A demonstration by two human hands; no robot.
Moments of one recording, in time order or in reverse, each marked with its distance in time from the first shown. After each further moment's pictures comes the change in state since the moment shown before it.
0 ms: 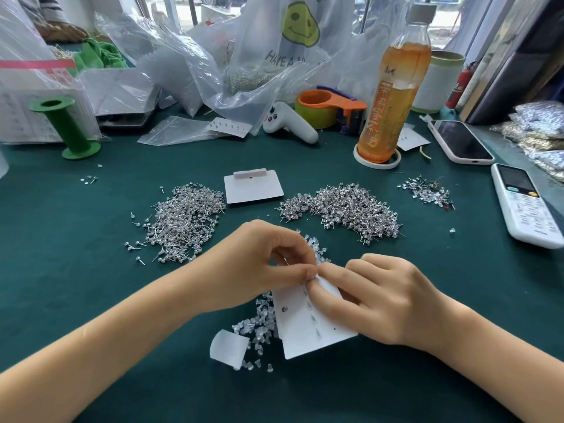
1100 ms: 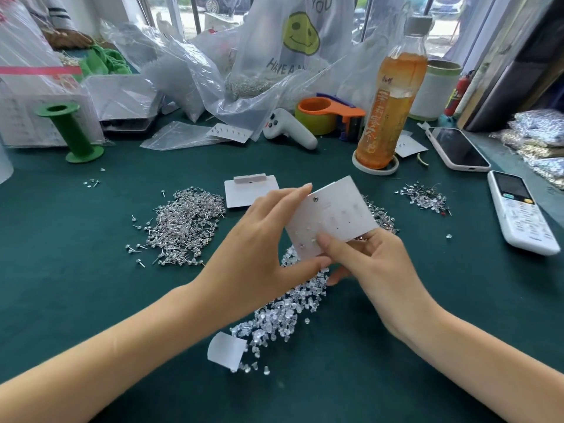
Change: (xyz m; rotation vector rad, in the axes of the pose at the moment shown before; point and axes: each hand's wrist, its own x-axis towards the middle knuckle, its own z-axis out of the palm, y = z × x) left_hand 0.004 0.006 0.017 0.408 0.444 0.165; right_hand 0.031 -0.005 -0.003 1.402 0.304 1.341
